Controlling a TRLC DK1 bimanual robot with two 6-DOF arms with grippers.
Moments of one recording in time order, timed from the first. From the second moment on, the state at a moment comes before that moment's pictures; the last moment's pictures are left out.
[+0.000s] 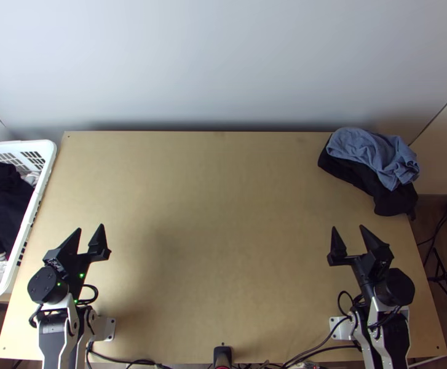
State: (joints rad) left arm 0.17 0.00 0.08 -0.19 0.14 -0.31; right arm 0.04 0.00 0.09 -0.21 -0.08 0.09
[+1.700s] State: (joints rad) left arm 0.18 0.47 0.50 -0.11 0.08 -0.07; right arm 0.04 0.50 0.58 -0.11 0.00 -0.05
